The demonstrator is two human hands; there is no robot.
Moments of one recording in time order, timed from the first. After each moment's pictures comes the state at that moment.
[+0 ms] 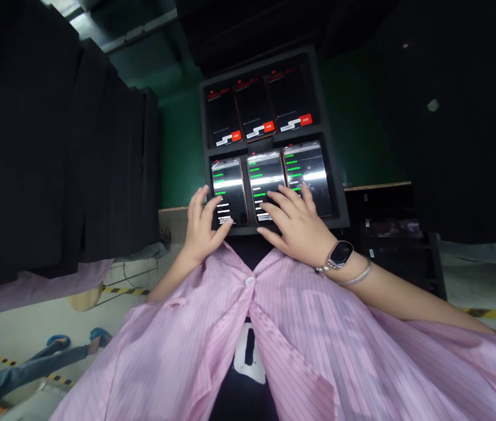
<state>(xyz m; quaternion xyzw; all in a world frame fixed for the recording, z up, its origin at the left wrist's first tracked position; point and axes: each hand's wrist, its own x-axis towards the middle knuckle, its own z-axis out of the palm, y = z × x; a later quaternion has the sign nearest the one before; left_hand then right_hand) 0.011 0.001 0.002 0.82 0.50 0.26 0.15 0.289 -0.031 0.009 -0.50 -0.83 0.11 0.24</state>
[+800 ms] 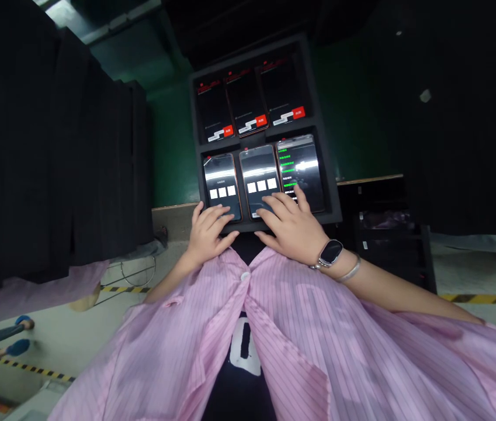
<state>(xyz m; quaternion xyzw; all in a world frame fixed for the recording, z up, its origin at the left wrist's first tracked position) 0.019 -0.013 -0.009 0.87 0.43 0.21 0.15 0.292 -0.039 0.002 -0.49 -0.85 0.09 0.18</state>
